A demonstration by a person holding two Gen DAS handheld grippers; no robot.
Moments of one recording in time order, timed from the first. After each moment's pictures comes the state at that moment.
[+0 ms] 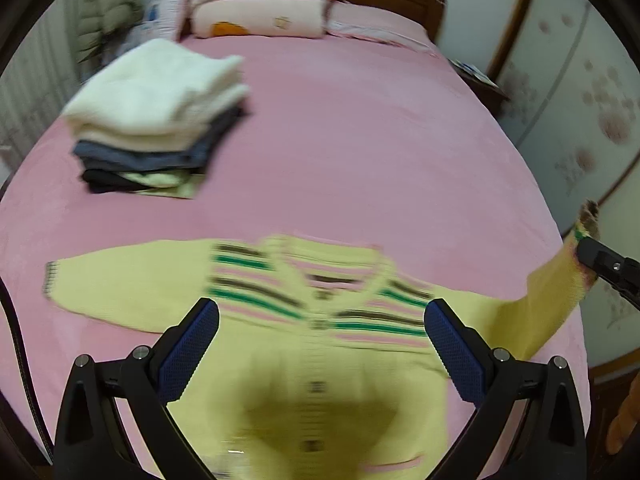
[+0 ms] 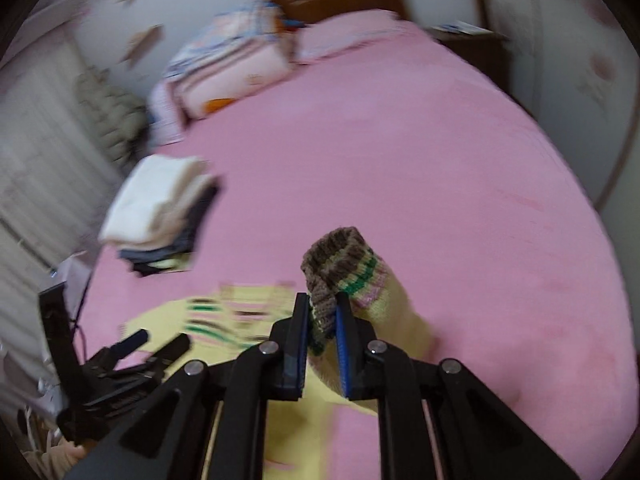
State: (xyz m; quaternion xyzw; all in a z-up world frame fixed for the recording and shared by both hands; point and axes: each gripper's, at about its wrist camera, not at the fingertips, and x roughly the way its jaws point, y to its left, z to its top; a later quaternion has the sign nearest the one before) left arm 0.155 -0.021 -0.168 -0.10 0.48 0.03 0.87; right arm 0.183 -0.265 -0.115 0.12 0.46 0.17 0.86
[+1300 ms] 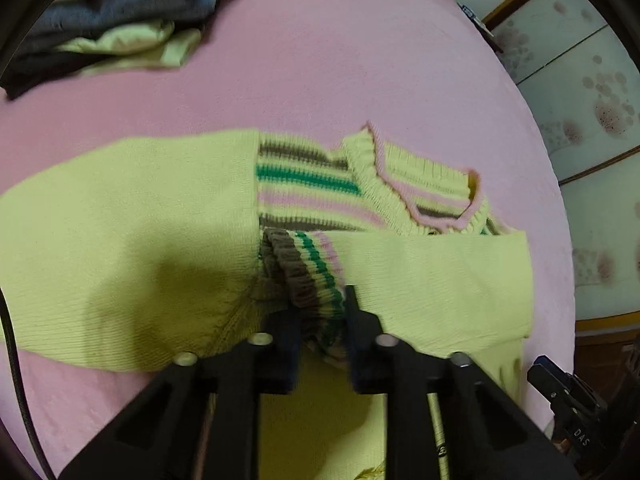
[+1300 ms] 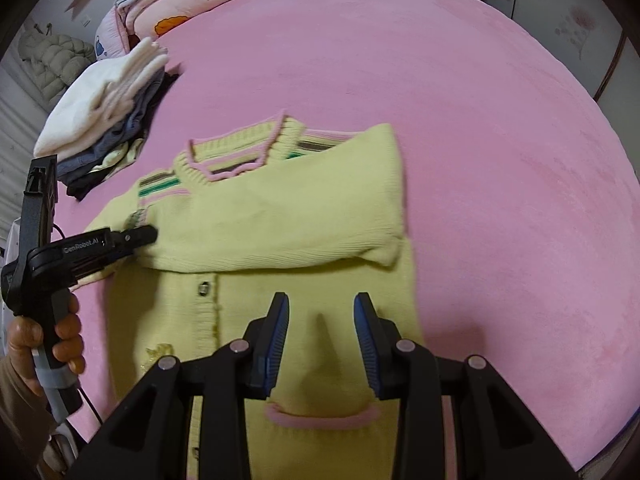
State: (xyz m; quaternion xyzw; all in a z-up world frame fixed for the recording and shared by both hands) left arm 0.203 0.067 -0.320 -0.16 0.60 -0.08 0.78; right arm 0.115 -0.207 -0.260 0.09 0.59 0.04 0.80
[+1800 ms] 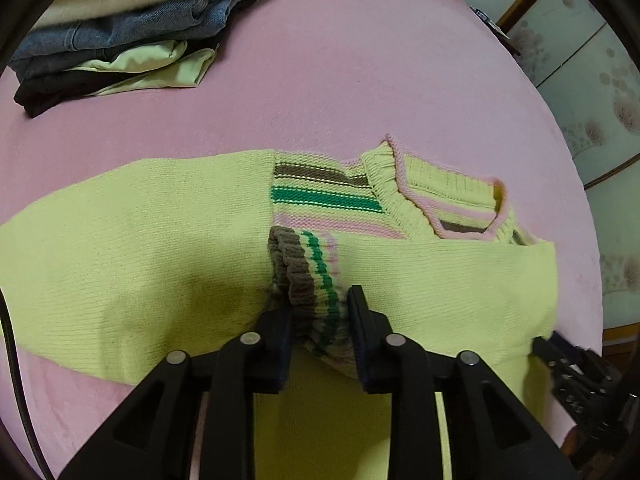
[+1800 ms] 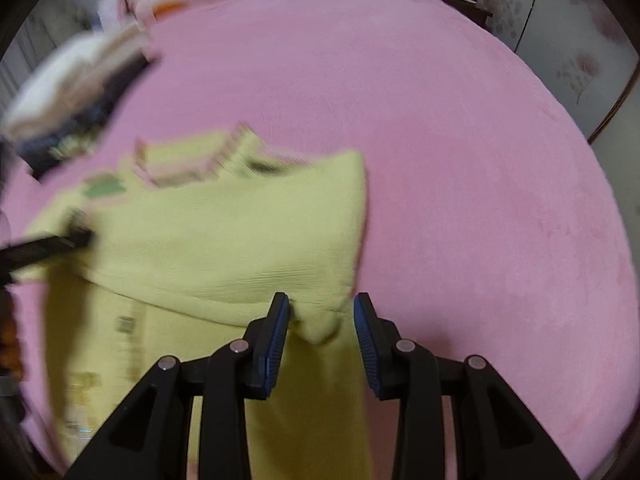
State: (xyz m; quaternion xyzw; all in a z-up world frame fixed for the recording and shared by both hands) left arm 0.213 0.062 -0.321 -0.13 0.60 -0.04 0.79; right arm 0.158 -0.212 -0.306 0.00 0.60 0.00 0.80
